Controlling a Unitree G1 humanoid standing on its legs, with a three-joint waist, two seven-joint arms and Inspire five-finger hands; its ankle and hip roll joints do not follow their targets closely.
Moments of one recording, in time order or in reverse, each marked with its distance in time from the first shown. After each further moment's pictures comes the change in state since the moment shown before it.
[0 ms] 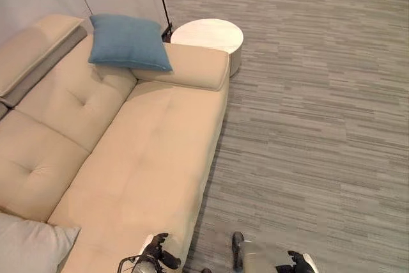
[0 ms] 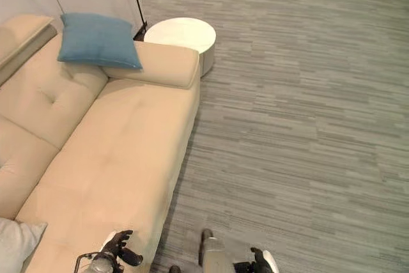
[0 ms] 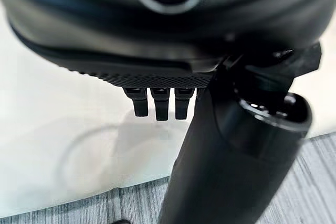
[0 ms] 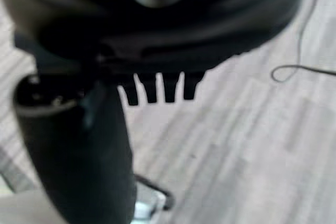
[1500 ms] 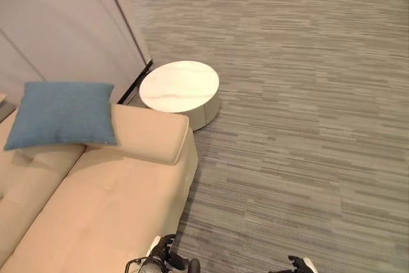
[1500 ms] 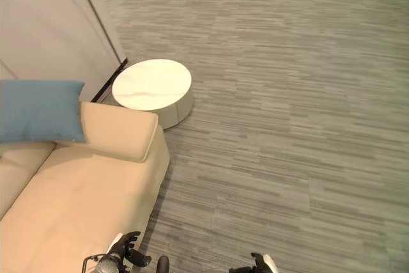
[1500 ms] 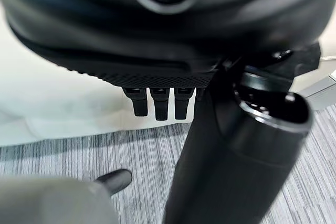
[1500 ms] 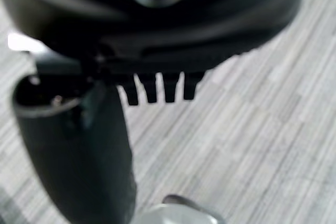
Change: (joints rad) left arm -0.025 -0.036 0.000 -0.034 -0.010 -0.021 -0.020; right arm -0.035 -0.020 0.034 0.041 -0.008 -0.005 0.019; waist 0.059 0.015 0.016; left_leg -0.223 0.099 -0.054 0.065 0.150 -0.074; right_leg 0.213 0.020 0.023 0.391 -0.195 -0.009
